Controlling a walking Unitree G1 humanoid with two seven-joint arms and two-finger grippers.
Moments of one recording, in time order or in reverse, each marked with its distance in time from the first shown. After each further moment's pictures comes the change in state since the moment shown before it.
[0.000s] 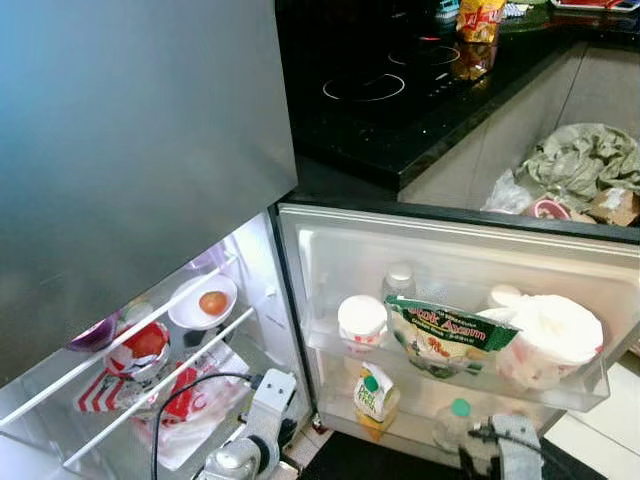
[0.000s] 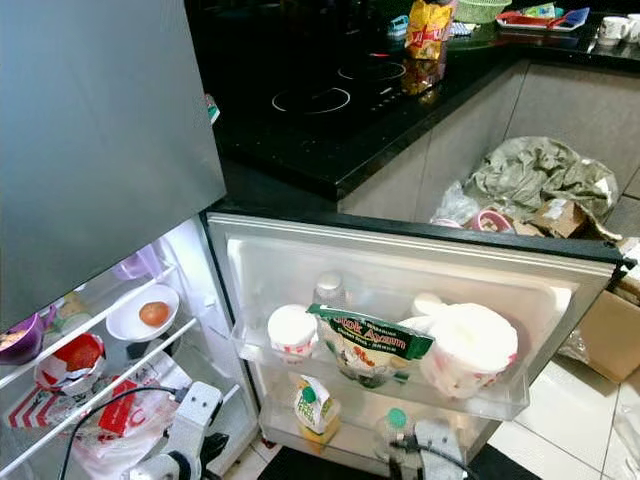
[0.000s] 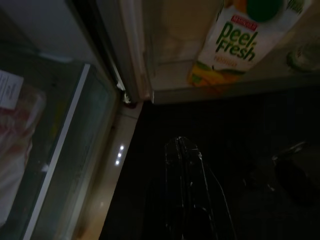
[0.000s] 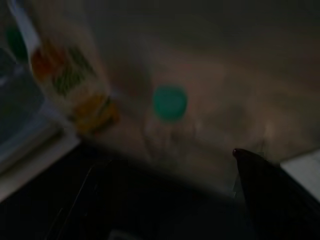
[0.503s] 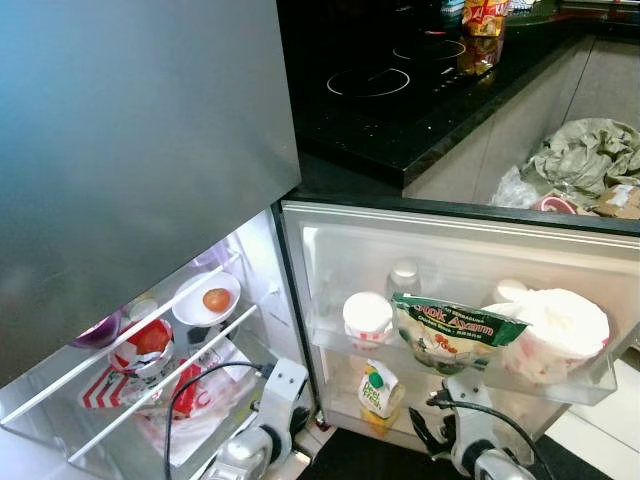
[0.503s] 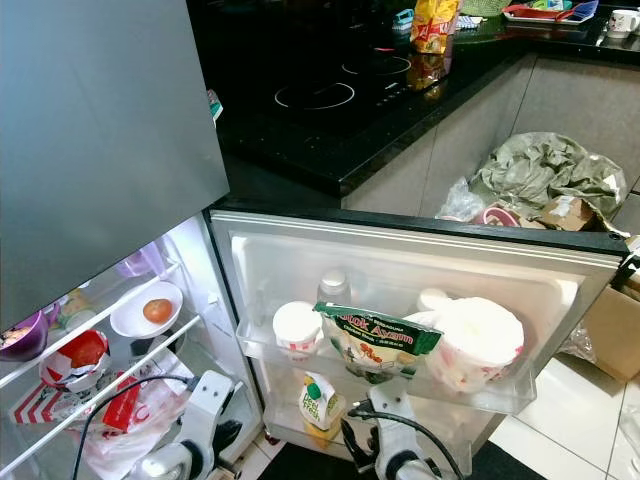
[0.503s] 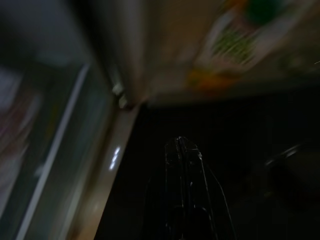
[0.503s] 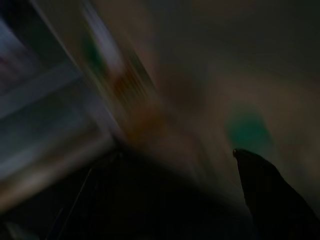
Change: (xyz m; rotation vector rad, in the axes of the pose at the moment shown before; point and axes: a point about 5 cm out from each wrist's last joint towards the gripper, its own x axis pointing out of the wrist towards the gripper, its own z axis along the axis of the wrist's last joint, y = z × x) left arm -0.013 0.013 -0.020 -0.026 0.029 0.051; right arm -0.005 0.010 -0.020 -0.010 0.099 0.058
